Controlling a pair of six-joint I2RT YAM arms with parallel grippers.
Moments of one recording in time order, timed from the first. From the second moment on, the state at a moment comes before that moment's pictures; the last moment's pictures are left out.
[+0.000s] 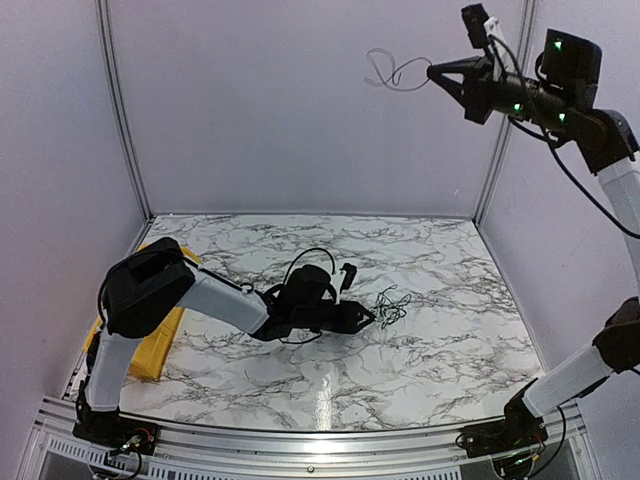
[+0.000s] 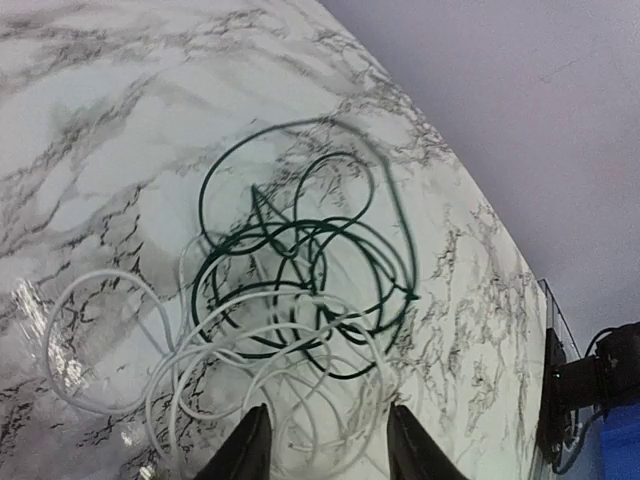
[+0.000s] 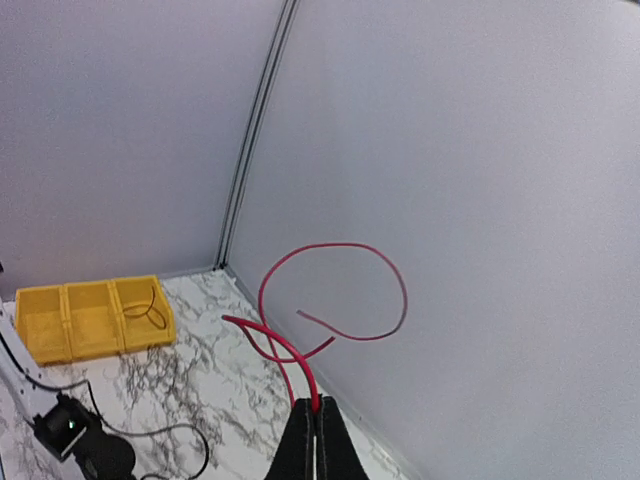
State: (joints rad) left arm -1.00 2.25 1.31 0.49 0.23 -0.65; right arm 0.50 1.44 2.13 -0.67 -0.37 -0.31
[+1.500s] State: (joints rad) left arm -1.10 1.76 1.62 -0.27 -0.30 0.44; right arm 0.50 1.32 1.41 -0.58 -0.49 -0.23
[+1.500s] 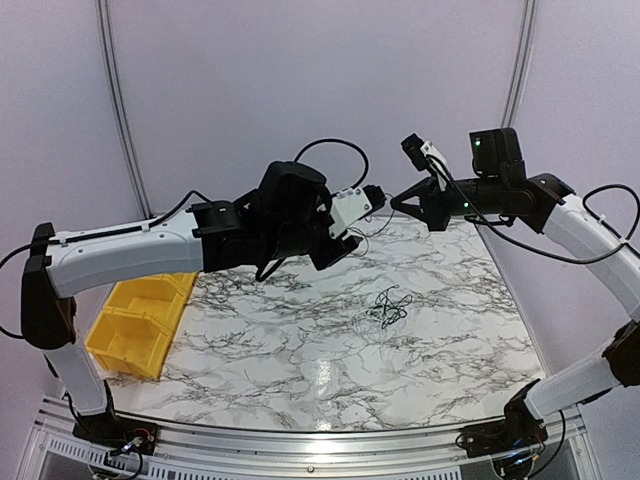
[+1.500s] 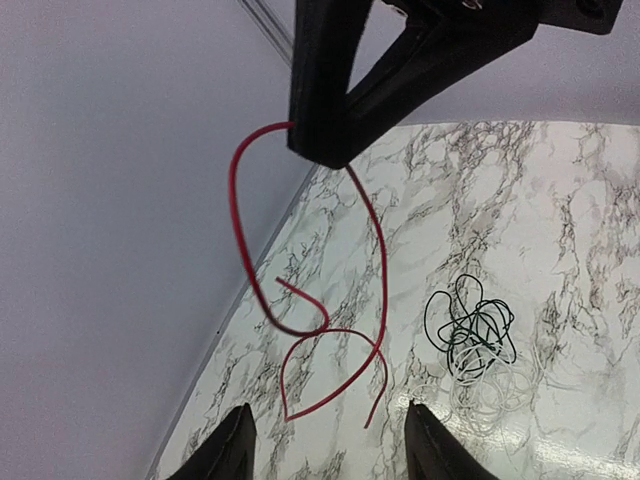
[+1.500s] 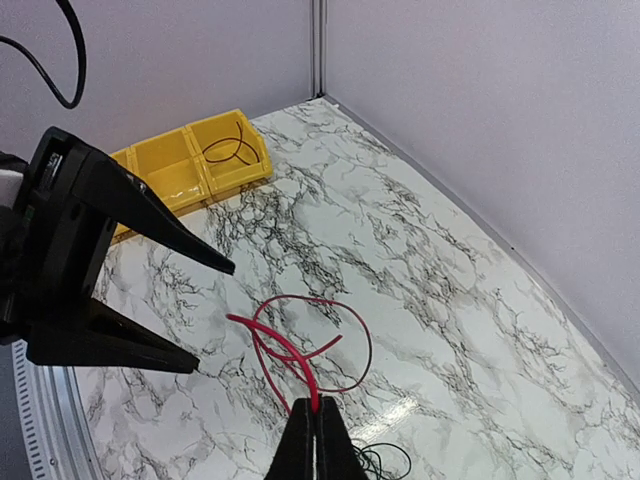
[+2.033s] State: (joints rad) left arm -1.11 1.92 1.74 -0.33 -0.28 0.52; right arm 0.50 1.31 1.39 -0.58 -0.53 -0.21
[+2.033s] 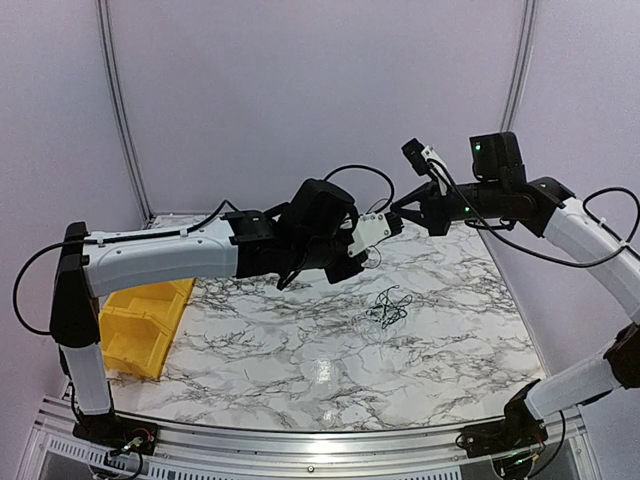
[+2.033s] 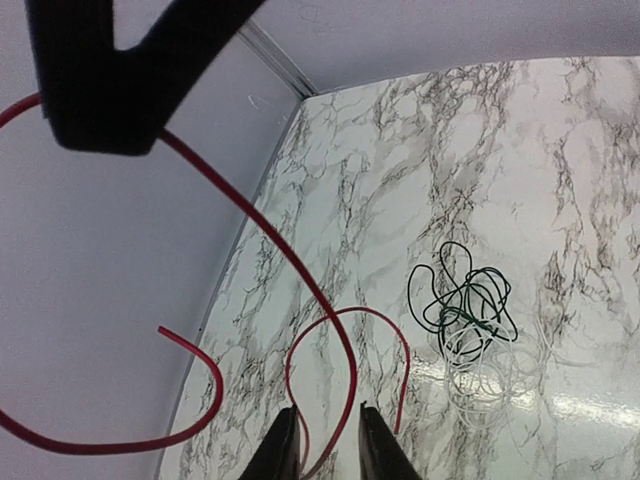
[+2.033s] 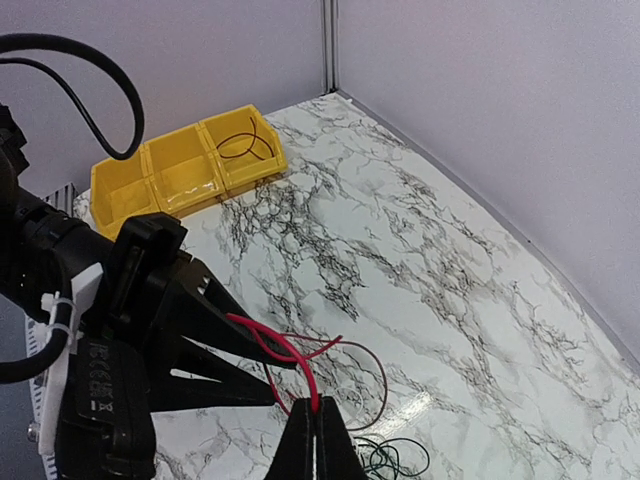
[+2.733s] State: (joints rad) left arm -1.10 1.84 1.63 -0.34 -0.31 0.42; right arm 0.42 1.28 1.37 -0.59 -0.52 -0.20
